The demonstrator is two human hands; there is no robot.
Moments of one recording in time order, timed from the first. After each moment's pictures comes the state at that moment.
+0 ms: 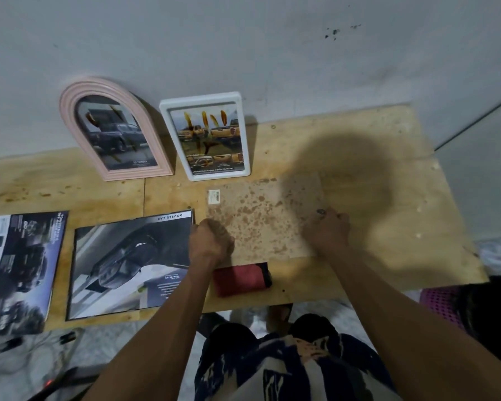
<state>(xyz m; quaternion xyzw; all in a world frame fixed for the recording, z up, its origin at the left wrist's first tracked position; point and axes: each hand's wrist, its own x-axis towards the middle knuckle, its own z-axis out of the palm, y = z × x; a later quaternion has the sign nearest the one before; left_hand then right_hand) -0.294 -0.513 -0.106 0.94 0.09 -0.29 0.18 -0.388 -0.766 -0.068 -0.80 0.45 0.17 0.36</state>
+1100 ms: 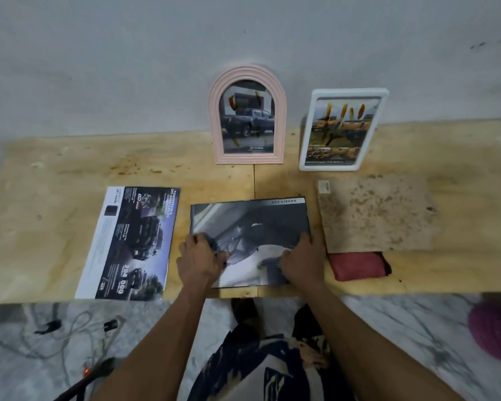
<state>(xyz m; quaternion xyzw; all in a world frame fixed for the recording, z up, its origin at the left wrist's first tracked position) -0.286 -0.217 -0.072 0.97 0.02 -0.20 0.13 -0.357 -0.420 -0.057 -0.88 0.35 0.14 0.29</state>
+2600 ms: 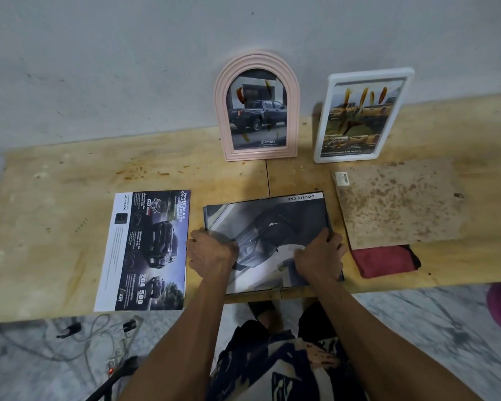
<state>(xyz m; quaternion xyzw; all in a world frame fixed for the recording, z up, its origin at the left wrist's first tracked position) -0.252 -0.228 -0.056 0.91 0.27 -0.19 0.26 -0.335 -0.399 -0.072 -0.84 0.45 0.16 0.24</state>
